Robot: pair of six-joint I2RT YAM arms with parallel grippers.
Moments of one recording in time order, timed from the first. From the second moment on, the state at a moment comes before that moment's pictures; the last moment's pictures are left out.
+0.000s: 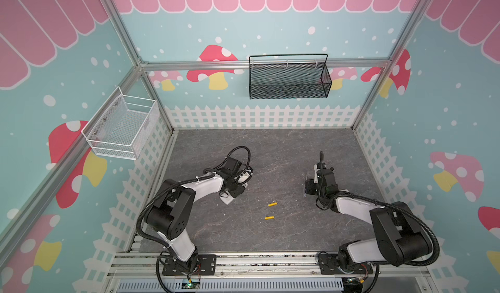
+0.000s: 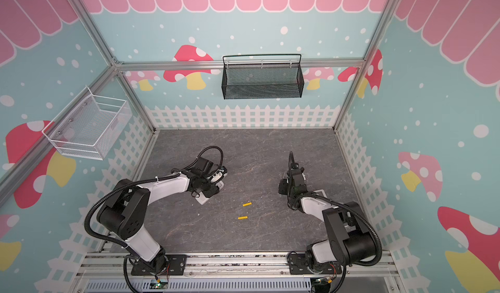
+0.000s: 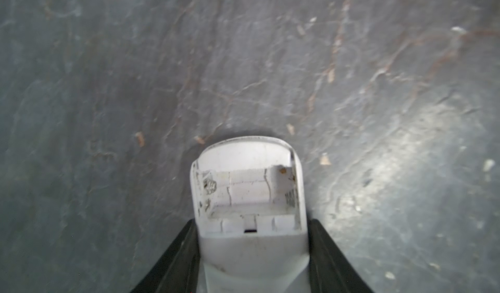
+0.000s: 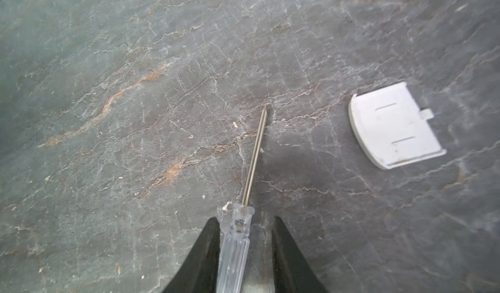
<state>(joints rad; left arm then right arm) -0.41 1.71 0.94 -0.38 0.03 0.43 0.28 1.38 0.51 0.12 0.05 0.40</state>
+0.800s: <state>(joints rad) -0.19 1.71 0.99 -0.41 -0.07 0.30 0.19 1.07 0.59 -0.45 0.36 0.63</state>
